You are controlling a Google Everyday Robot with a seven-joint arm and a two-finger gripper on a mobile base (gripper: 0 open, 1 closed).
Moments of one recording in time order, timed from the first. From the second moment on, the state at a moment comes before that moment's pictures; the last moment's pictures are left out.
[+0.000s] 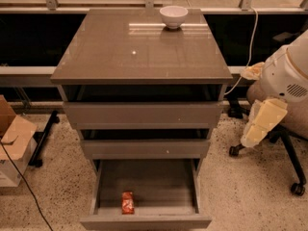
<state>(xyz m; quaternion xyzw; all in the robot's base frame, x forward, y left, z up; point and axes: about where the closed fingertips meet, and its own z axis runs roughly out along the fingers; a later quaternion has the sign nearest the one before) 0.463 -0.213 0.897 -0.60 0.77 0.05 0.20</state>
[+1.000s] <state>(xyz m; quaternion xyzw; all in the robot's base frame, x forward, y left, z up) 0.480 -0.181 0.767 -0.62 0.73 0.11 0.27</state>
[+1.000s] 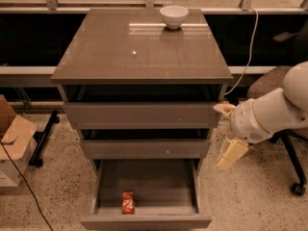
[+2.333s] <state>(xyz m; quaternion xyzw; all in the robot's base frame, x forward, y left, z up) 0.492 -0.142 0.650 -0.63 0.72 0.16 0.24</state>
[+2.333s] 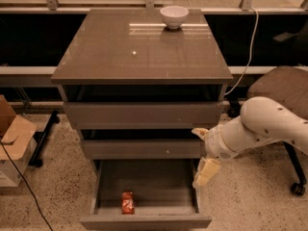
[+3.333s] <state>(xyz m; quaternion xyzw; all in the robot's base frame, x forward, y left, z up) 0.492 -0.098 0.546 -0.66 0.68 0.20 0.25</state>
